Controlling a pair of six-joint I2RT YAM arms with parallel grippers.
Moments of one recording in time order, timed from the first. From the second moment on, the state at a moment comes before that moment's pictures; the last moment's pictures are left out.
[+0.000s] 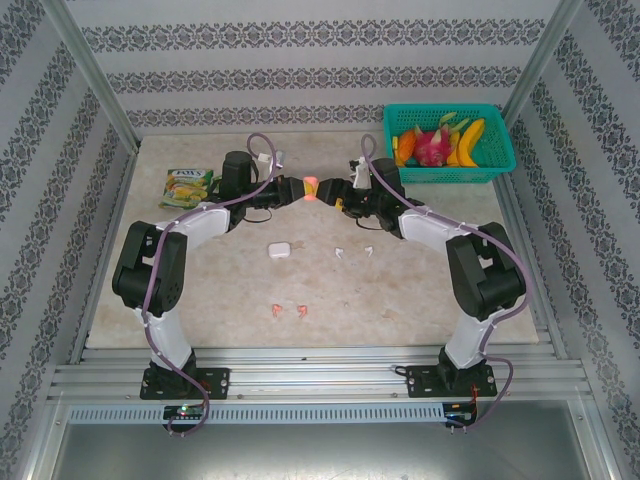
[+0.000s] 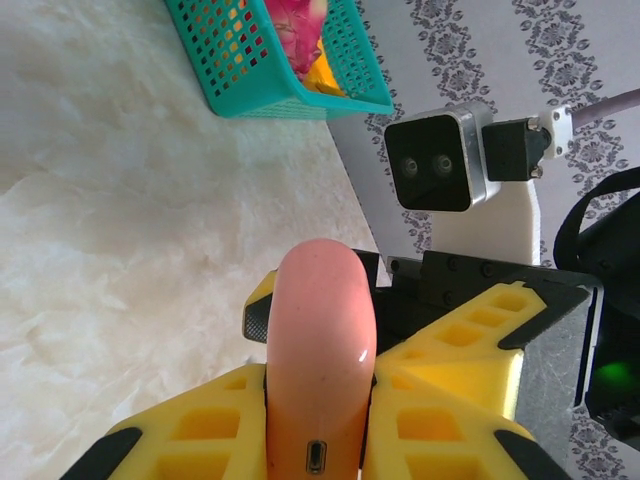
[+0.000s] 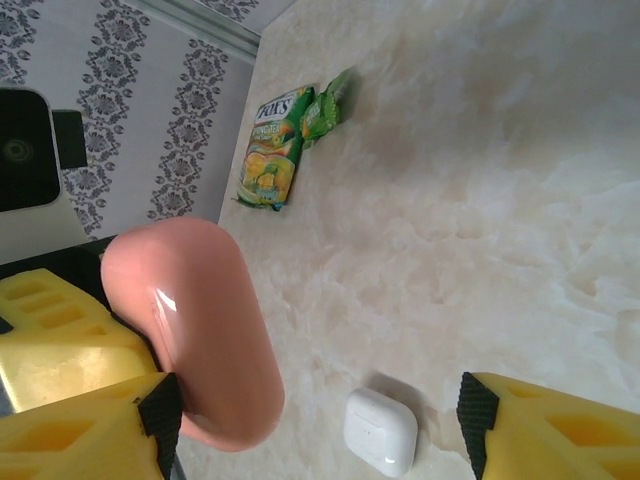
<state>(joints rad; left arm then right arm) -0.26 1.84 1.18 0.26 0.87 -0.71 0.38 1.80 1.11 0.21 -0.64 0.81</state>
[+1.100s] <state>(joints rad) -0.26 1.79 1.18 0.29 0.92 -0.74 0.30 1.79 1.01 0.44 -0.80 0.91</state>
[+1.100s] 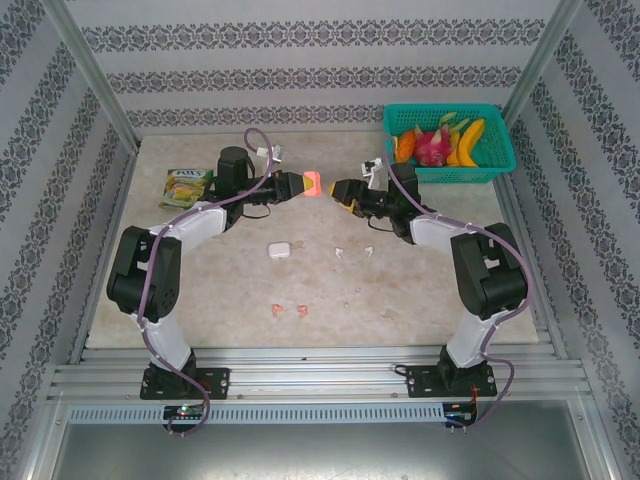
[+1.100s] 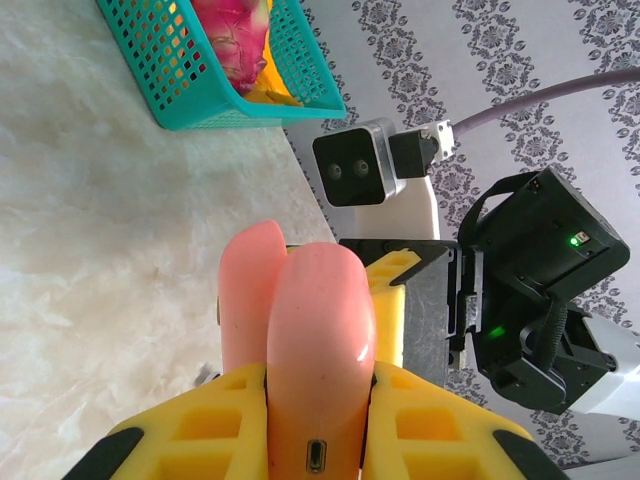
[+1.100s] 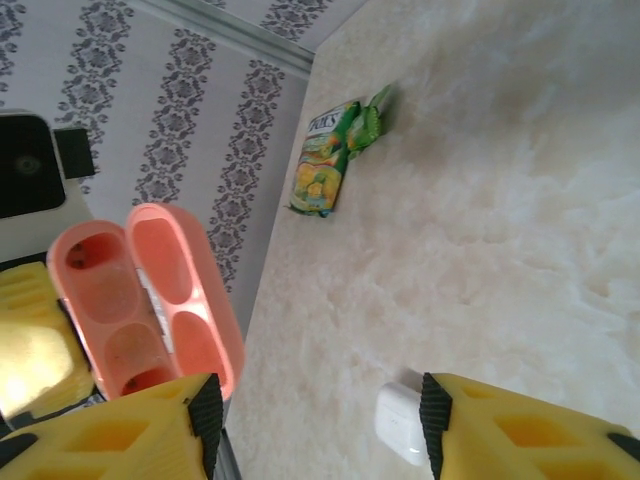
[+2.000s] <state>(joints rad) -0.26 1.79 1.18 0.30 0.92 -0.75 0.35 1.87 1.12 0.45 -0.83 0.95</state>
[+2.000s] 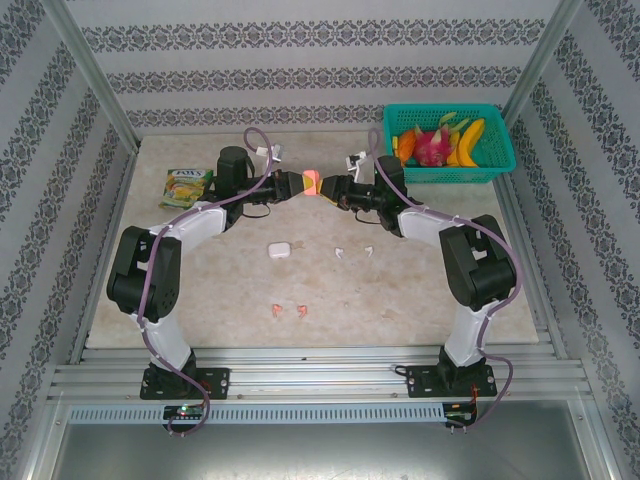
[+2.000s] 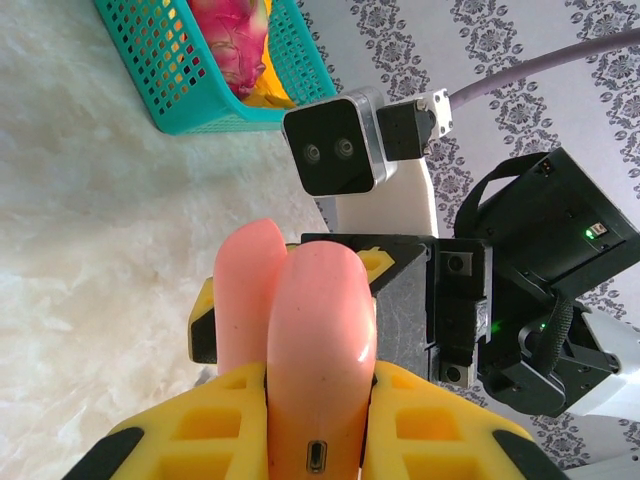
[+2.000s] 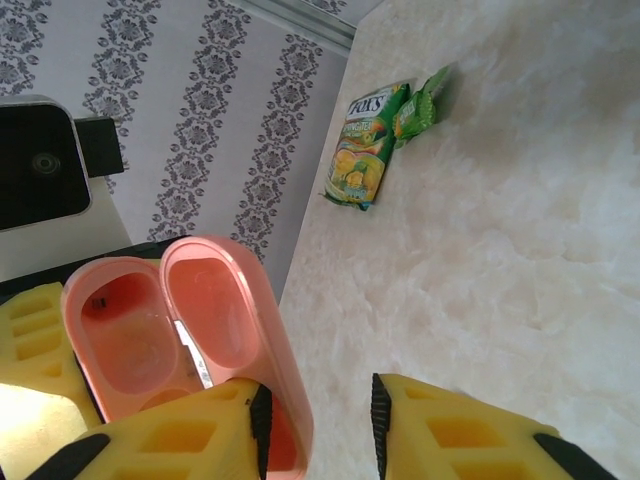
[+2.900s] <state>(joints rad) -0.27 1.79 1.20 0.23 0.89 -0.70 0.32 1.87 1.15 0.39 -0.82 0.94</state>
